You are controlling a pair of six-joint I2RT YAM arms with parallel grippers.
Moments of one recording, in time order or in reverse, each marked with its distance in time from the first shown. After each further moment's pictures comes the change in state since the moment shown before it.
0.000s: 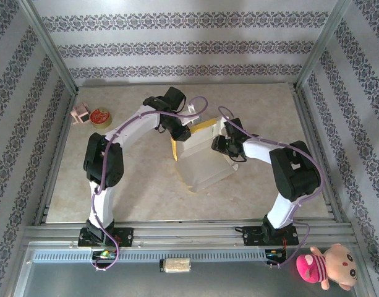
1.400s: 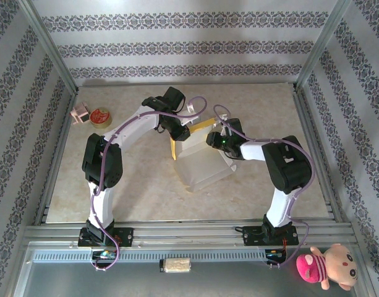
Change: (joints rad) left arm 0.000 -0.013 -0.016 0.008 -0.011 -0.004; right arm -0.003 0.059 -0.072 0.361 -0.149 -0.026
